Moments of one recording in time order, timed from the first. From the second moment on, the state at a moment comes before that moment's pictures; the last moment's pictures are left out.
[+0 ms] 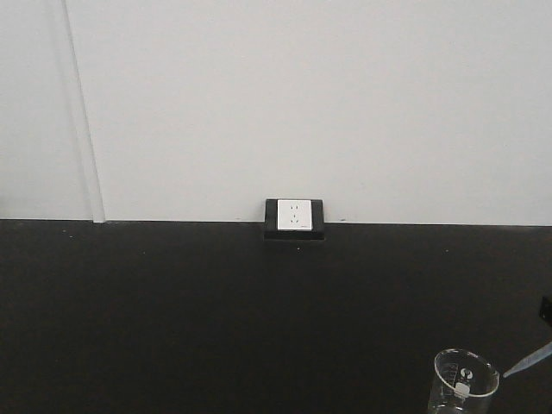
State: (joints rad) left arm -0.07 -0.01 0.03 -0.02 0.01 0.05; right arm 0.02 0.69 -0.49 -1.18 -0.28 1.05
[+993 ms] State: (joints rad) left arm -0.07 -0.01 0.03 -0.02 0.01 0.05; right arm 0.02 0.53 -0.47 -1.41 -0.32 1.27
